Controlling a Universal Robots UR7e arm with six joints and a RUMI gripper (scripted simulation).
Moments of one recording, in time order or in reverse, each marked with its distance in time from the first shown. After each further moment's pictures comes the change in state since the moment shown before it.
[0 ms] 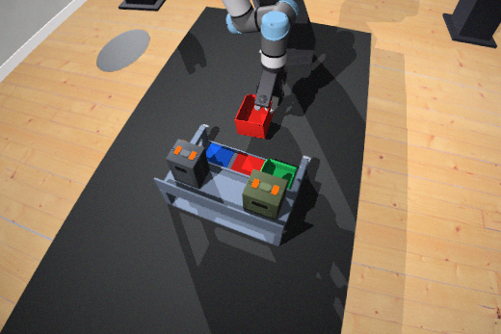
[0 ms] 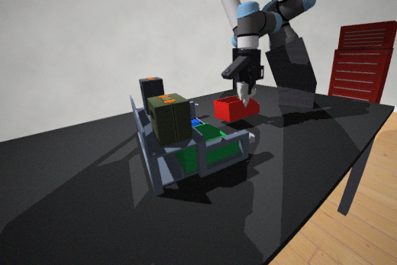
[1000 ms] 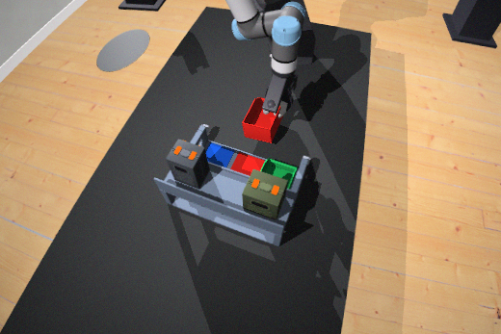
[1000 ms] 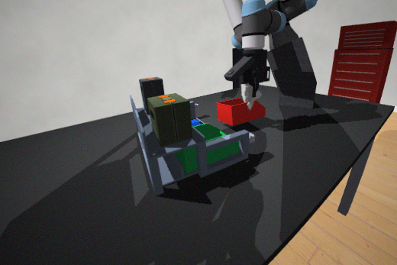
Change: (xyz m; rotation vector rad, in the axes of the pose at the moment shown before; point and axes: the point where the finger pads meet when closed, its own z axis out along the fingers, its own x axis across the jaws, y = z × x) arm -0.033 -0.009 0.002 -0.002 0.003 0.069
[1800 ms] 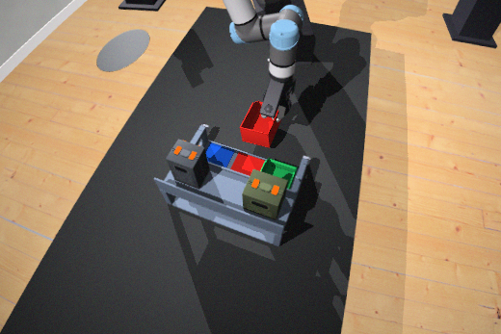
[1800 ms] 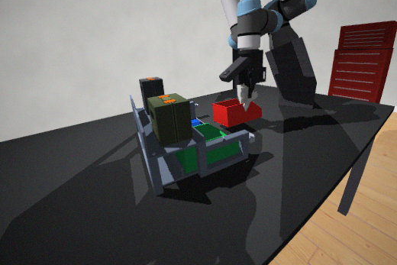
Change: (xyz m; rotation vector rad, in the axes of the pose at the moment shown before) arm -0.001 -0.020 0.000 0.001 0.000 0.000
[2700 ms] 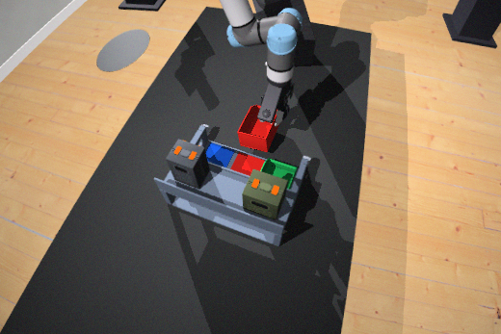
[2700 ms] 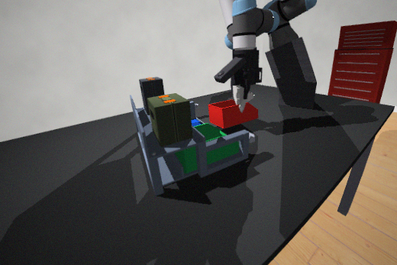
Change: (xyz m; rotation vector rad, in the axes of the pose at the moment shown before) arm -0.001 -0.020 0.000 -0.001 0.000 0.000
